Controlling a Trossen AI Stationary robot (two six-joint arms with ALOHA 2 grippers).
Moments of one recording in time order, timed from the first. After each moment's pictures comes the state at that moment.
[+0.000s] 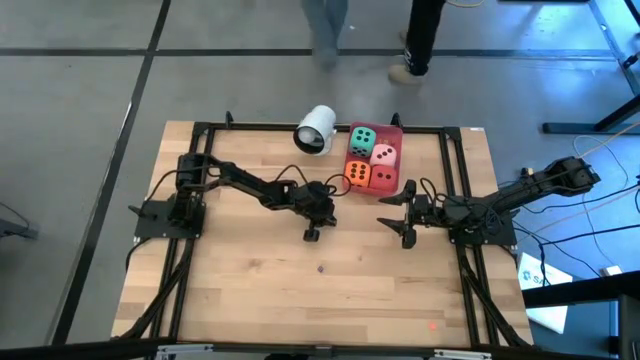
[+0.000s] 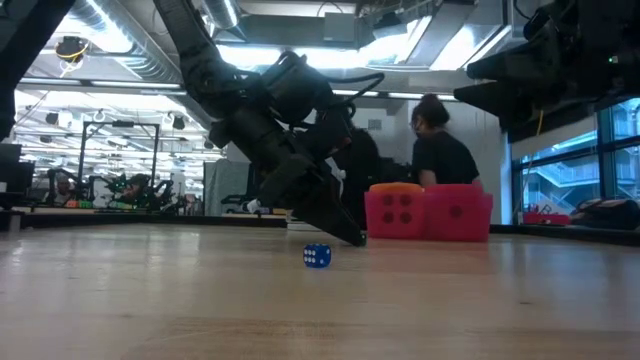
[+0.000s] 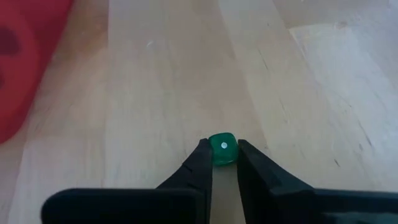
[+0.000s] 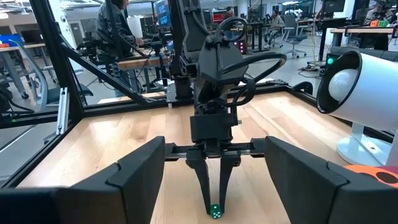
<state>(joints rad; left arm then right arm) 0.13 1.95 1.00 0.29 0.20 0.22 0.28 0.93 0.10 0.81 0.38 0.12</state>
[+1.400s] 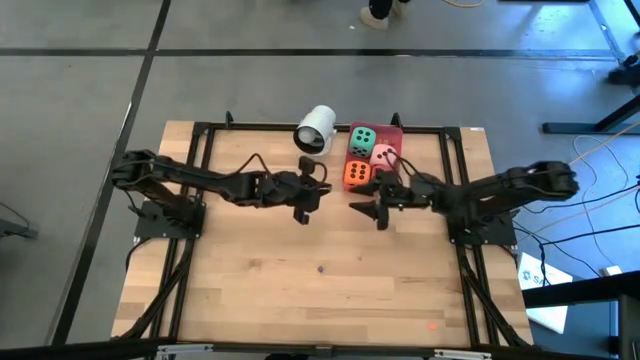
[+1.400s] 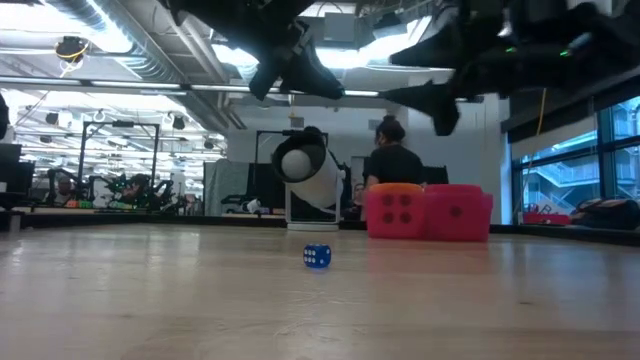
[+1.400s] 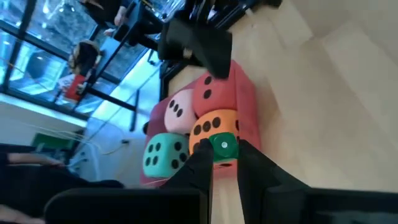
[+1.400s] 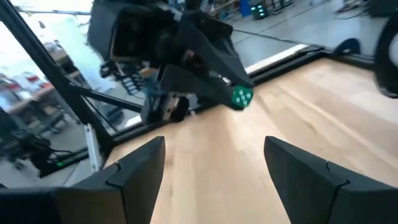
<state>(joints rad) 0.01 1.47 1.00 0.09 -0.38 0.71 -0.03 1.29 0.40 0.81 -0.03 0.43</state>
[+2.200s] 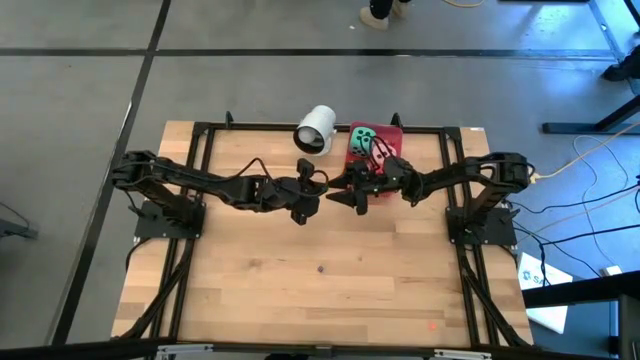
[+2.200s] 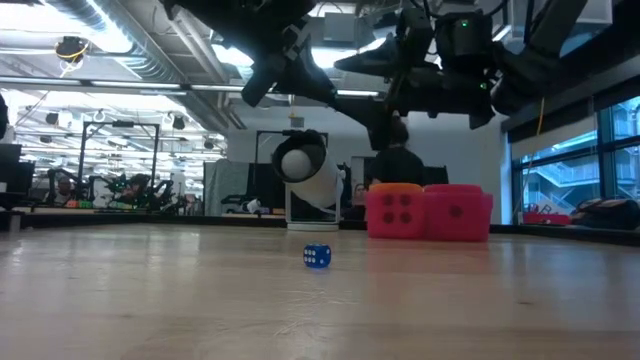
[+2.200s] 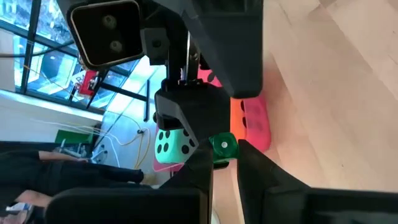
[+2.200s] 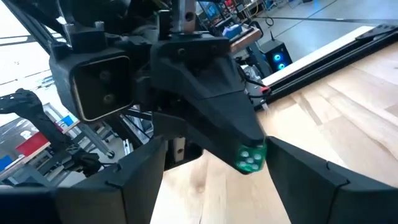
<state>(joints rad) -0.02 1.47 1.00 0.05 -0.48 0.78 -0.20 1.68 0.63 1.06 -0.38 0.58</state>
